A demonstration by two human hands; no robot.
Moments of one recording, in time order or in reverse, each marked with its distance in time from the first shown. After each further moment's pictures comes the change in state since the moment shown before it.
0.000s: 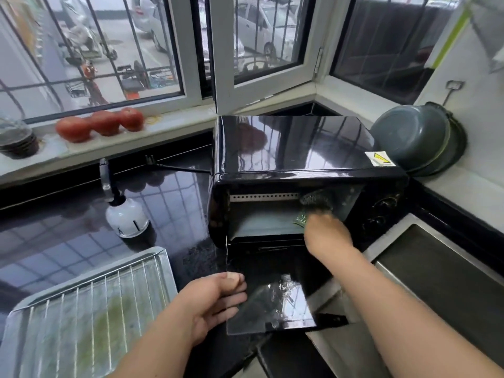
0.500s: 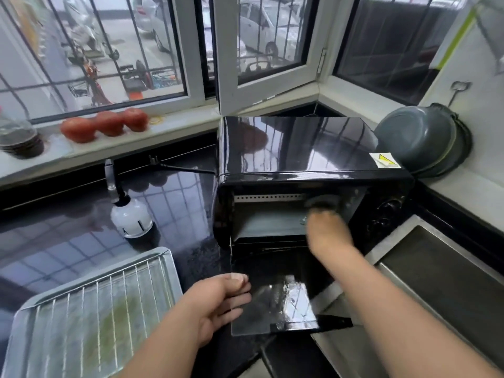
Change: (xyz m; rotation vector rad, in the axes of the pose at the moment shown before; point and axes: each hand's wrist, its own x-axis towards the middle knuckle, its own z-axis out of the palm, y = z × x) left_hand -0.003 0.001 0.003 -0.007 0.009 -0.007; right_hand 0.006 -0.010 0.006 -0.126 0.098 -0.080
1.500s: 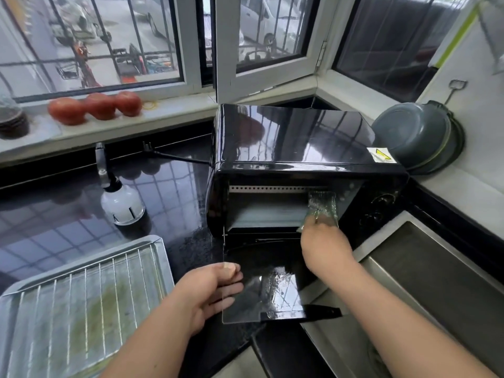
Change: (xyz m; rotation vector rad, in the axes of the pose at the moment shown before) left_hand 0.006 -0.005 -0.003 -0.018 0.019 0.030; right_hand -0.036 0.009 0.011 -0.090 -0.049 -0.090
